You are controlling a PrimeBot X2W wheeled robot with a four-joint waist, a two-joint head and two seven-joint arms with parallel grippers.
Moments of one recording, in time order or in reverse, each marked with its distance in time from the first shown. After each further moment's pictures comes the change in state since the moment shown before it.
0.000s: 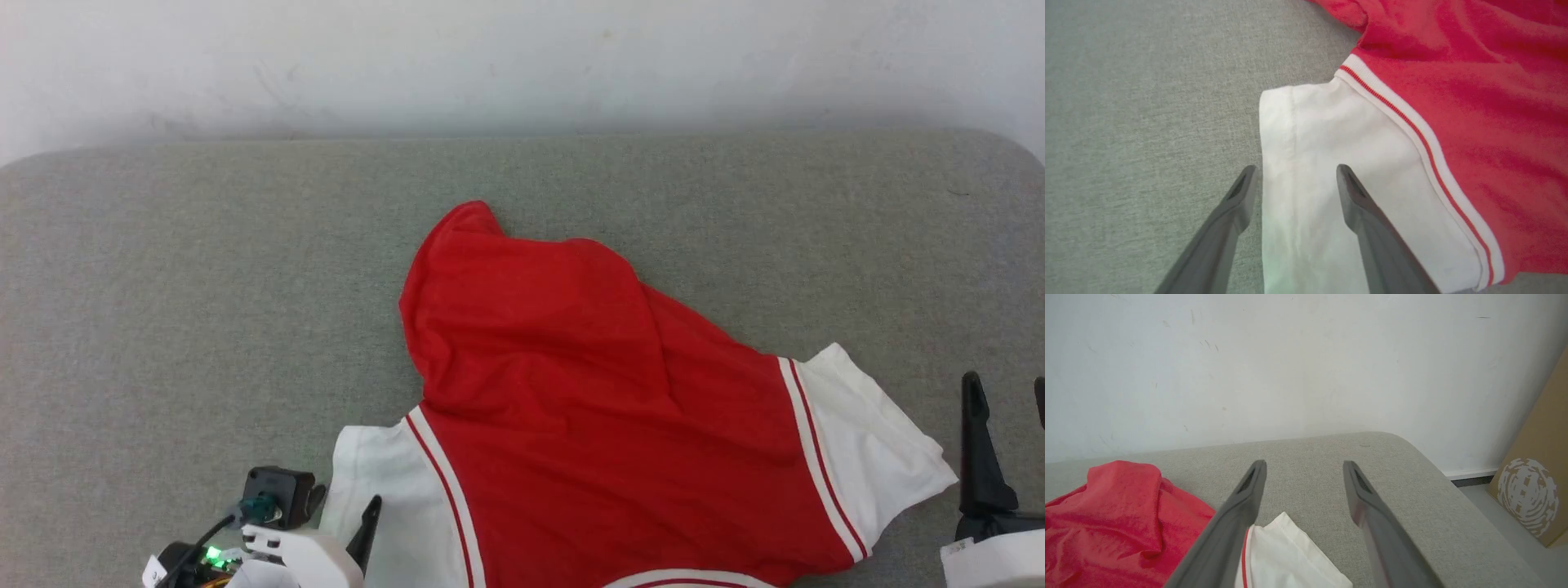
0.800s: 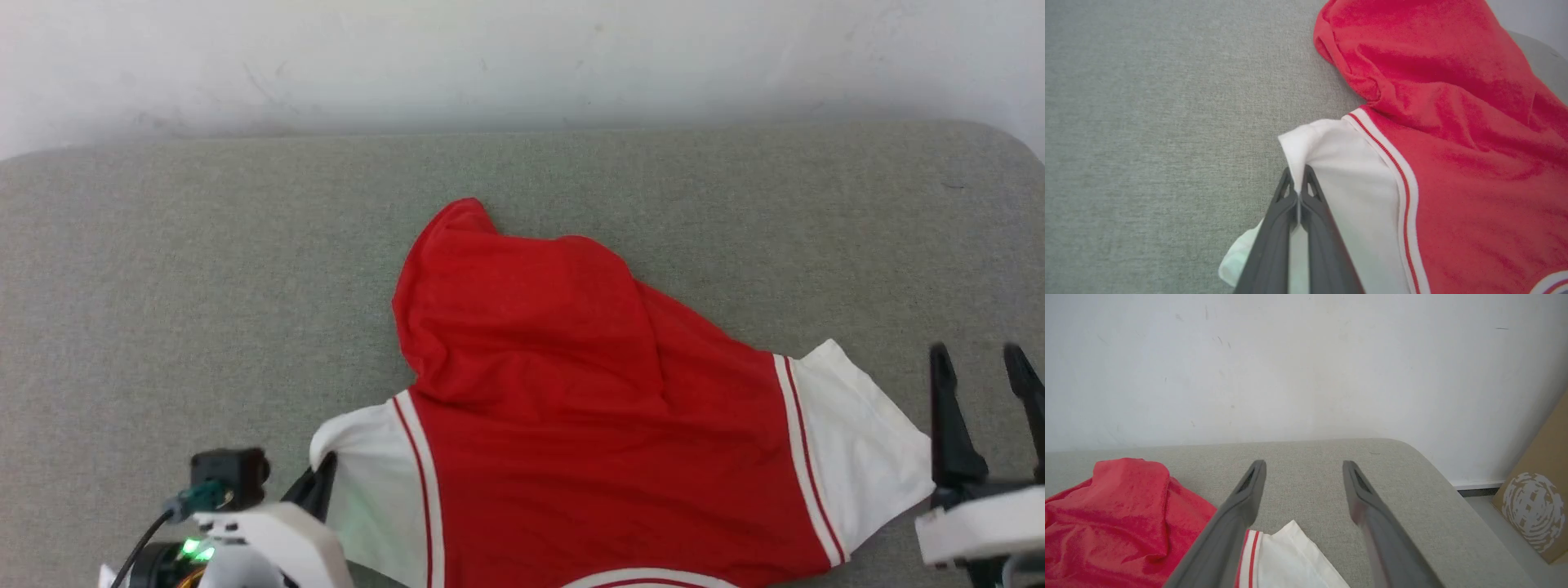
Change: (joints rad) left arm -0.022 -0.054 0.066 -0.051 -0.115 0.065 0.006; right arm -0.037 0.000 0.038 -0.012 -0.043 0.000 0.039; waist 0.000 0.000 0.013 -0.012
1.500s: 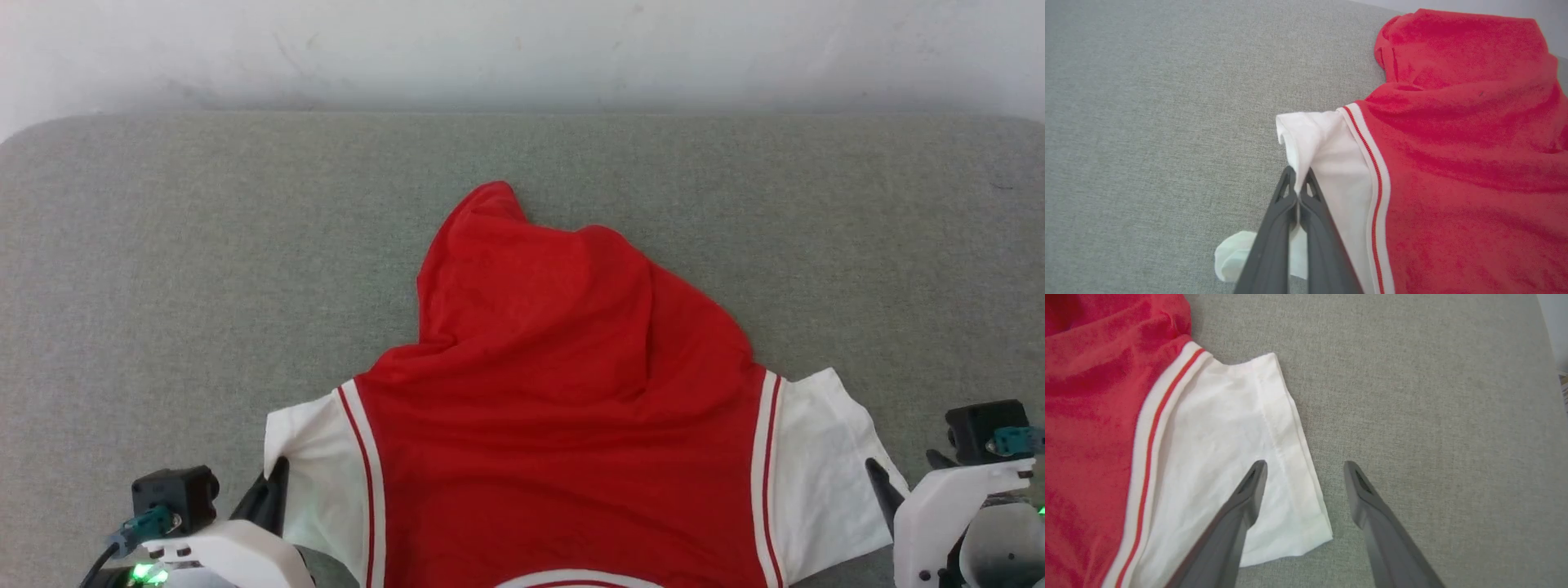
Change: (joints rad) left arm 0.107 0.025 0.069 -0.147 -0.009 0.083 -0.021; right arm -0.062 -0.122 0.103 0.133 -0.041 0.000 0.624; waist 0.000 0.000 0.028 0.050
